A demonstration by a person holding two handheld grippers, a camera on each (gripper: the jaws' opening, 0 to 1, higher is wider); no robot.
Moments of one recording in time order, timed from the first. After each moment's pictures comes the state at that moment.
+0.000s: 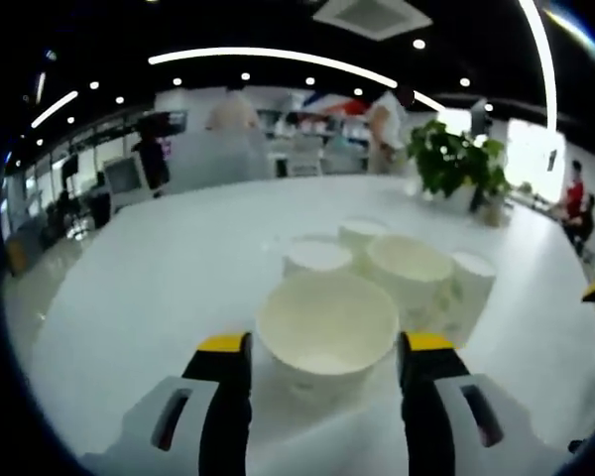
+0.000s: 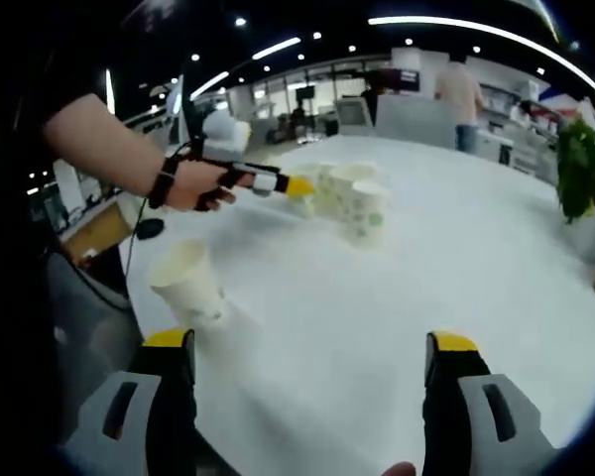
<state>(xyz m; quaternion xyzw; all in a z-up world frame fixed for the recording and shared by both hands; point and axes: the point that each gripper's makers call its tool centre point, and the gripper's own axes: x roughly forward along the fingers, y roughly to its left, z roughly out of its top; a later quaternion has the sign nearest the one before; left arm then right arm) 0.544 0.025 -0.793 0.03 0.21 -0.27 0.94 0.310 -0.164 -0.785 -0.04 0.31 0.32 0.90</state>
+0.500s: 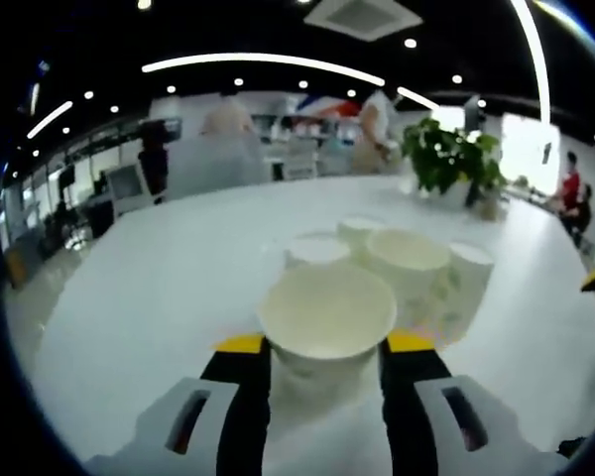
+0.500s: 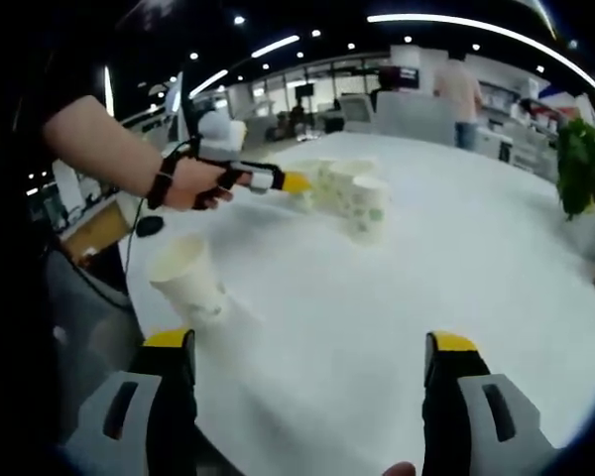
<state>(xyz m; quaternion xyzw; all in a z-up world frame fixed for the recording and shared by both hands) 0.539 0.028 -0.796 0.04 0.20 -0.28 0.94 0.306 -0.162 -0.790 -0.04 0.31 0.32 0.89</state>
